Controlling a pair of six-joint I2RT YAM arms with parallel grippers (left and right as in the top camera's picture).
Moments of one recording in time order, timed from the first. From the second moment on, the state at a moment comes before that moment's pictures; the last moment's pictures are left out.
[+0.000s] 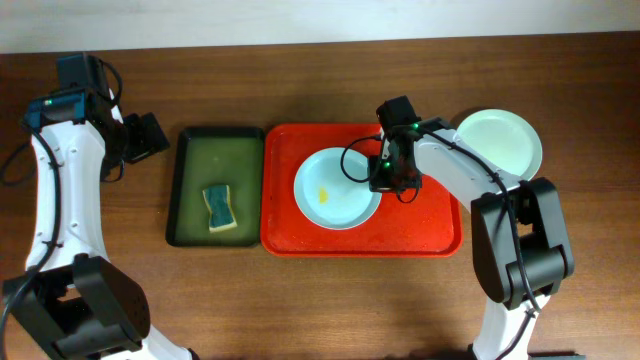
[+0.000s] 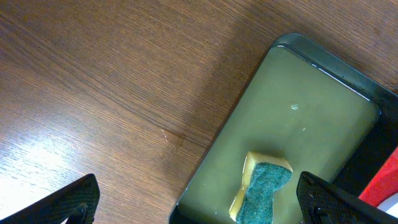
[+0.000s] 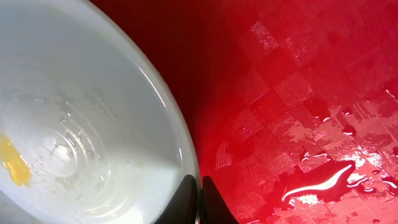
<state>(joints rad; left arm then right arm) 0.22 1.81 1.70 -1.17 -0.06 -0.25 0.30 2.01 1.38 -0.79 -0.16 0.31</state>
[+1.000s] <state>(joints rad) -0.01 1.81 1.24 -0.93 0.09 -0.27 0.30 2.01 1.38 -0.80 -0.16 0.29</state>
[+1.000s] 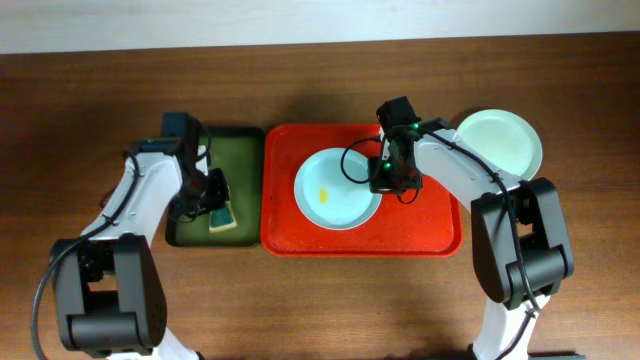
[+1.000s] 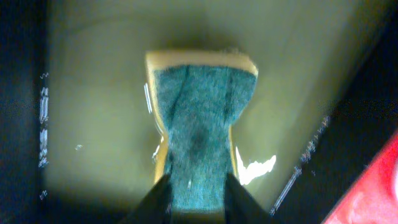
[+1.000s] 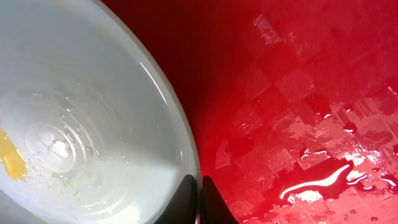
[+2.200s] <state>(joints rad) -0.02 1.81 1.11 -0.71 0.06 -0.19 0.30 2.01 1.38 -0.80 -0.16 0.29</state>
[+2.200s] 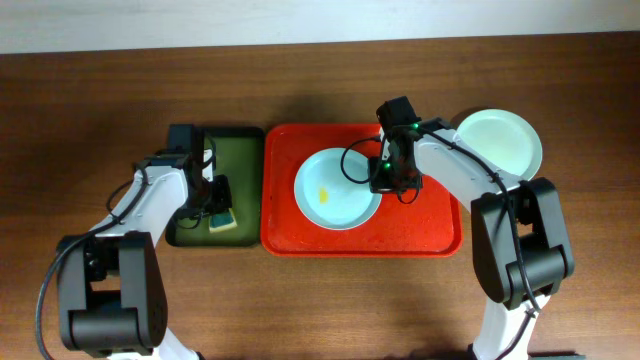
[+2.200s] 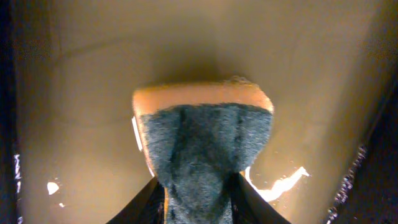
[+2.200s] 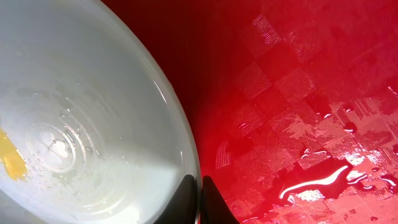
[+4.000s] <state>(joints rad) -0.02 1.51 1.17 -0.67 0.00 -0.13 0.30 2.01 1.38 -0.79 -0.26 0.29</state>
